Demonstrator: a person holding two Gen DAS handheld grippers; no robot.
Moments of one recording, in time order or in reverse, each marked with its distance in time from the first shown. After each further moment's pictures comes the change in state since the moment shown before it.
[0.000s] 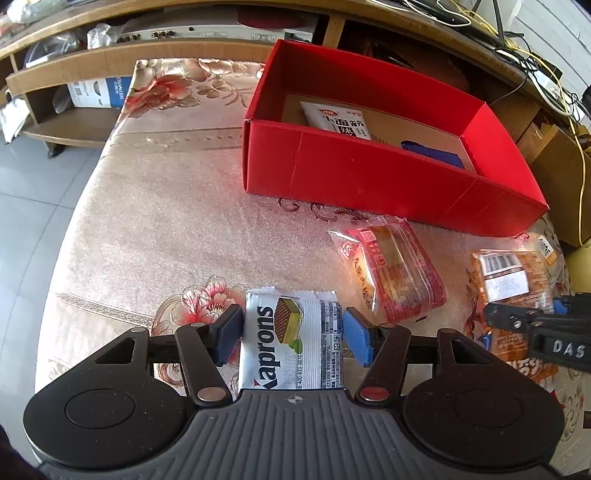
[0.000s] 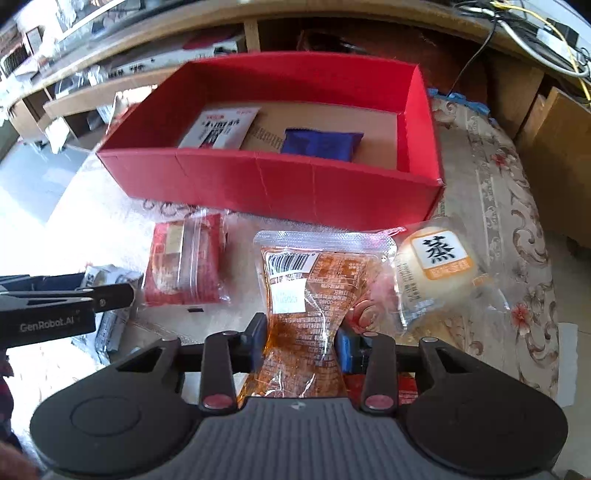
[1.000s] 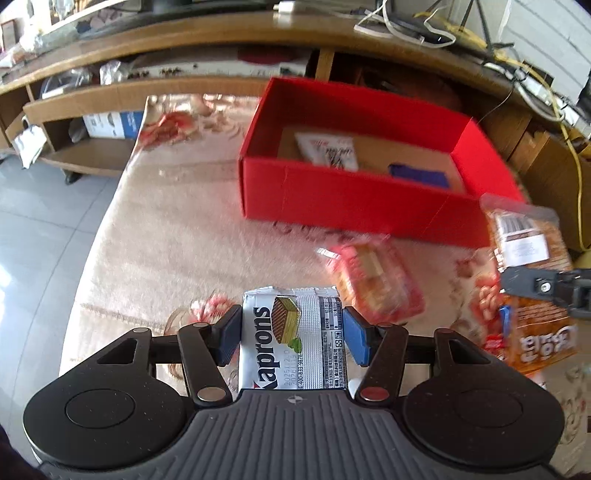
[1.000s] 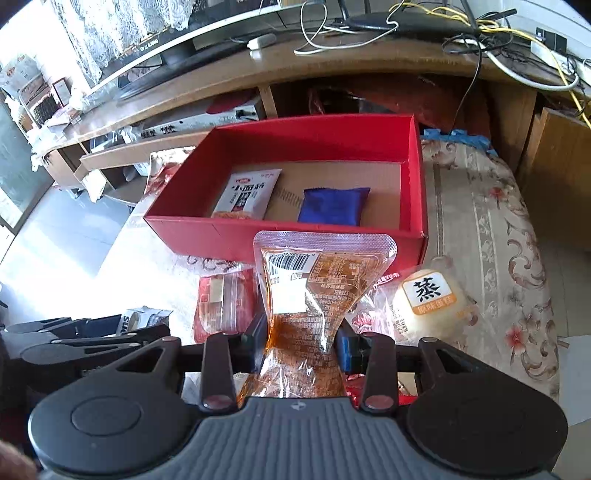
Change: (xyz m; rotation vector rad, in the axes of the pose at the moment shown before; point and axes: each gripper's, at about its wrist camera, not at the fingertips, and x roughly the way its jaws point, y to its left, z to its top) left arm -0.032 -0.023 -0.004 0.030 -0.094 0.058; right arm -0.048 -0.015 0.004 0.051 -0.138 0.139
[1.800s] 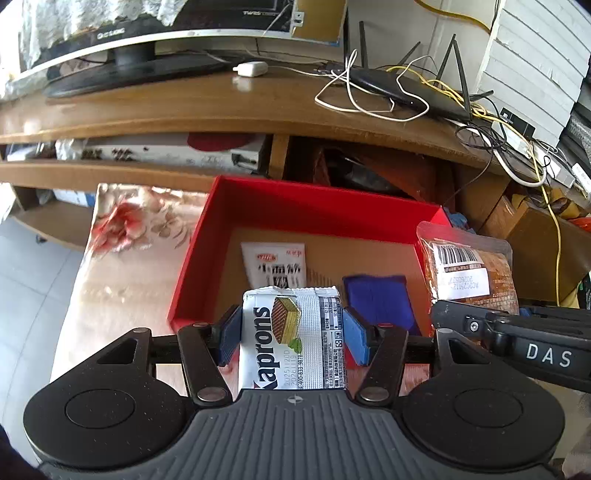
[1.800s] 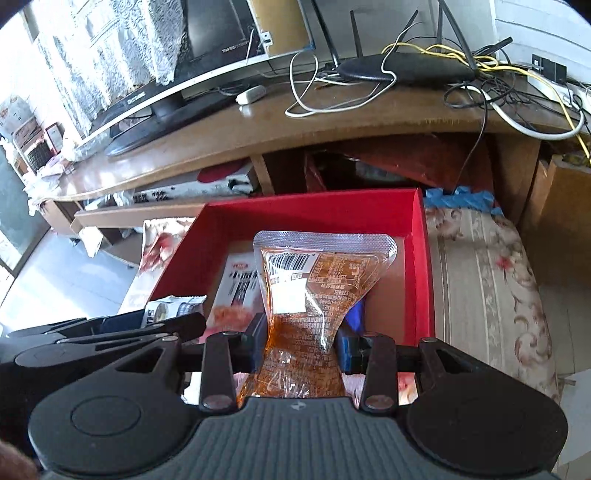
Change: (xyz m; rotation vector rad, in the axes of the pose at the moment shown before) left arm 0.011 -0.037 0.090 0.017 -0.125 -0.067; right arm 0.009 -0.001 0.070 0.054 -0.118 0.001
